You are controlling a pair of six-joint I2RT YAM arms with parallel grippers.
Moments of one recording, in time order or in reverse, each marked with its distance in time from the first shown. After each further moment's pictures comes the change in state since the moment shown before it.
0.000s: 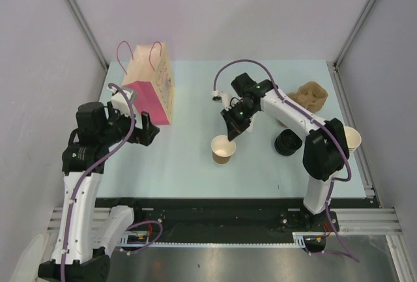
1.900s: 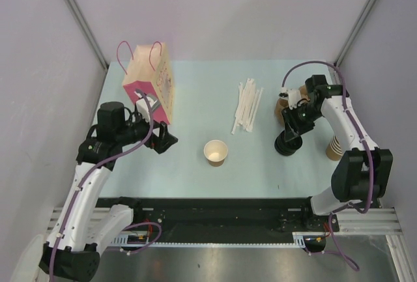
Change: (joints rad) left arm -0.159 0.048 -0.124 0.122 0.162 0.074; right arm -0.541 -0.324 -0.261 -0.167 0.124 -0.245
